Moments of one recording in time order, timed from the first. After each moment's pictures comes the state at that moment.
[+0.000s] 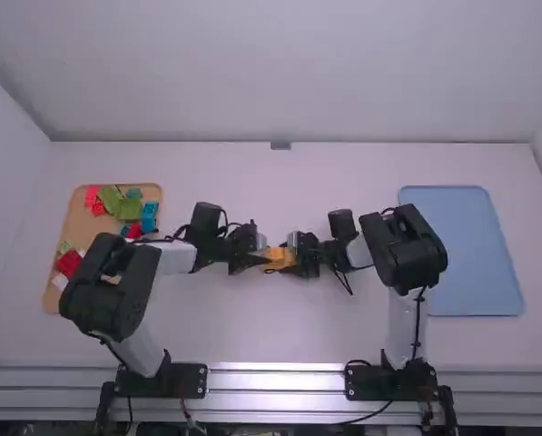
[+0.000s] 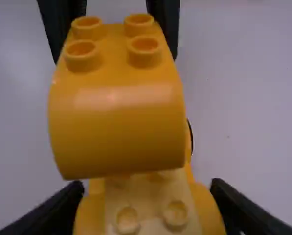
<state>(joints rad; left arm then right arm) -0.24 1.75 0.67 0.18 0.90 0.88 0.30 2.14 0.75 0.46 -1.07 -0.95</state>
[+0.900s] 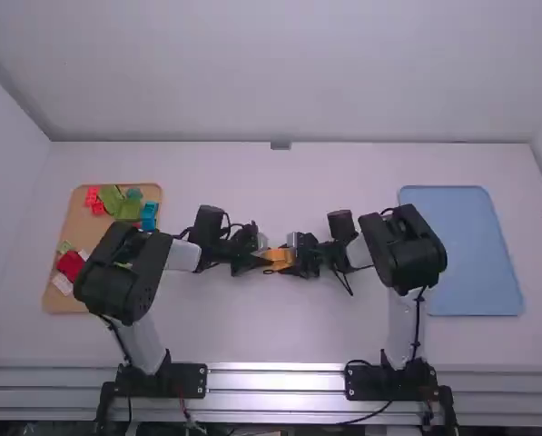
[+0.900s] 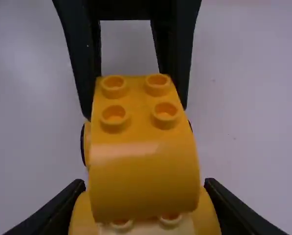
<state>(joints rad) -0.25 1.85 0.67 0.28 0.93 0.83 0.30 2.14 0.74 0.45 -1.08 -0.94</state>
